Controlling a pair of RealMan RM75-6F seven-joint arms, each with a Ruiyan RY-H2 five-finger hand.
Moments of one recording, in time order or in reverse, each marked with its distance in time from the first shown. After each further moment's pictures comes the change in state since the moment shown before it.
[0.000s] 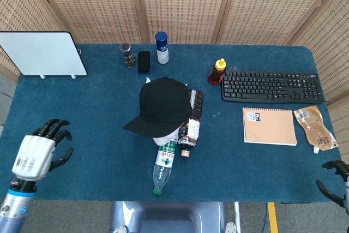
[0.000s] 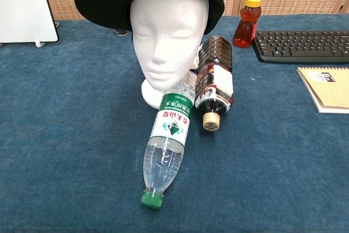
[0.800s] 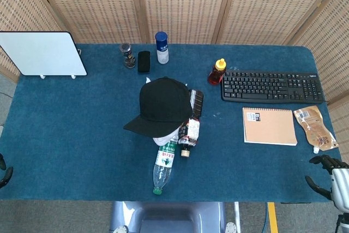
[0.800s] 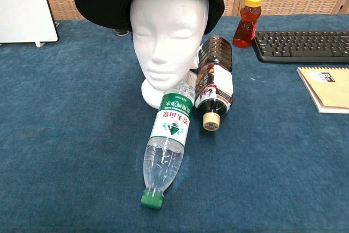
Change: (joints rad) left arm 0.243 0.053 0.023 0.195 -0.137 0.121 -0.230; right arm 0.049 0.009 -0.006 -0.054 -0.012 -0.054 -0.064
